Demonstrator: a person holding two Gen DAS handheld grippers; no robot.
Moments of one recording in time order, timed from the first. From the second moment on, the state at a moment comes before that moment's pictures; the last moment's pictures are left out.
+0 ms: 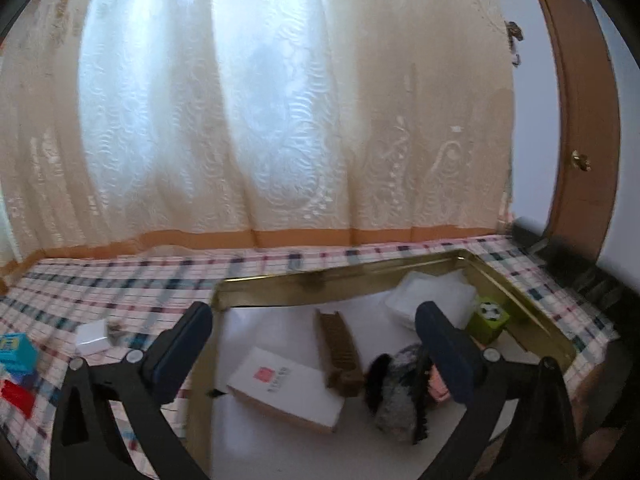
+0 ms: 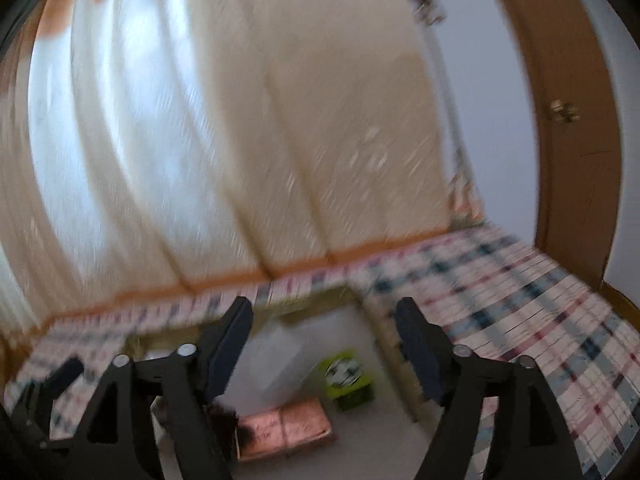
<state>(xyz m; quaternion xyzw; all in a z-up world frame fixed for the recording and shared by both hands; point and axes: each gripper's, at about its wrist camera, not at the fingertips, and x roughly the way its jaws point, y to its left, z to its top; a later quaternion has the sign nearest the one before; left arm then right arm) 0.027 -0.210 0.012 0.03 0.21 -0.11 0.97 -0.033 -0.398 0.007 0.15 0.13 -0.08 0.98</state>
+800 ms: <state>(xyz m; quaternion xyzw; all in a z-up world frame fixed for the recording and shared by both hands) 0.009 -0.160 0.008 0.02 0.18 -0.05 0.98 -0.058 -0.387 0.003 0.17 0.08 -0.13 0.97</state>
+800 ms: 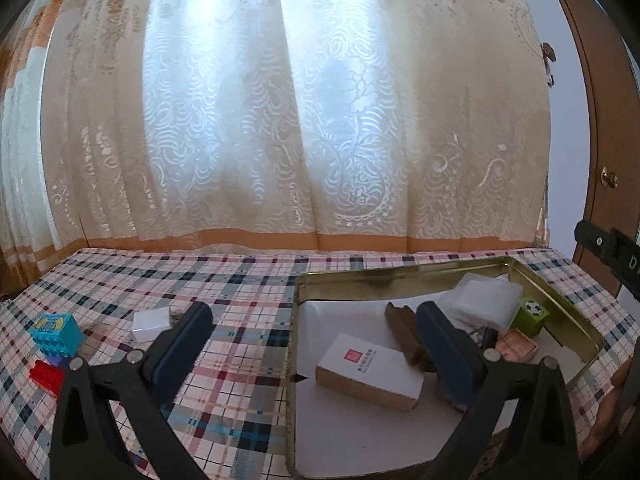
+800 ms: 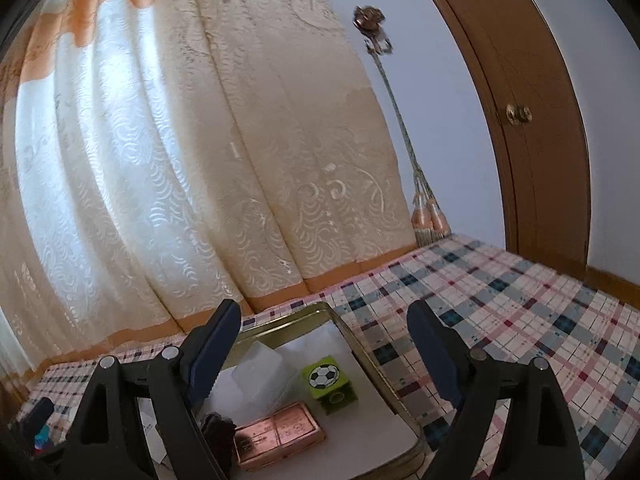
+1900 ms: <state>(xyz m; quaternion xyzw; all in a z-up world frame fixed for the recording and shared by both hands) -0.006 -0.098 0.007 0.01 0.18 0.00 0.98 -0.064 -0.331 -0.002 0.13 0.08 -0.12 0.98</state>
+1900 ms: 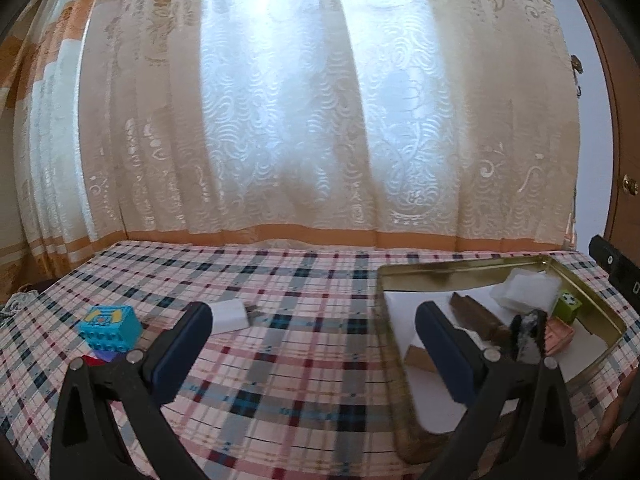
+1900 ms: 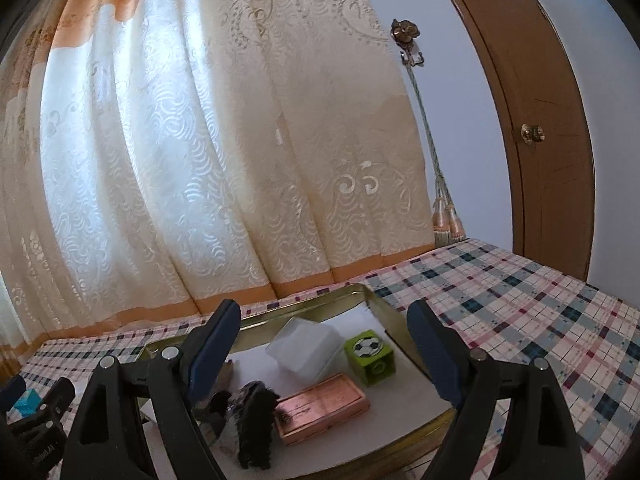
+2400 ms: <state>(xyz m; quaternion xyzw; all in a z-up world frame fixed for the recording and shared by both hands) -0.007 -0.051 0.006 0.00 0.18 0.03 0.98 -0.062 -0.264 -0.002 0.10 0.09 -0.08 0.99</state>
